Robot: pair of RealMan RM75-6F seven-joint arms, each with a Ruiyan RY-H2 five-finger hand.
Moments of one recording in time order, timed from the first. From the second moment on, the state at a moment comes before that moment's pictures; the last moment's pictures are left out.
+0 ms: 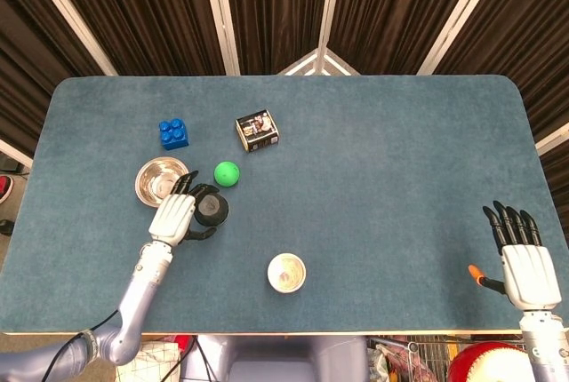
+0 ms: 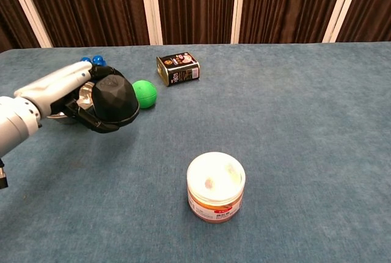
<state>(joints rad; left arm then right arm) -0.51 -1.74 -0.26 -1.41 1.28 1.09 0.21 0.10 -1.17 0.07 -1.56 -1.52 1.48 -0.04</state>
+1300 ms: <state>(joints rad) -0.58 -1.80 -0.19 -1.30 1.25 0.99 0.12 0.09 -1.16 0.07 -1.56 -1.50 1.47 -0.03</state>
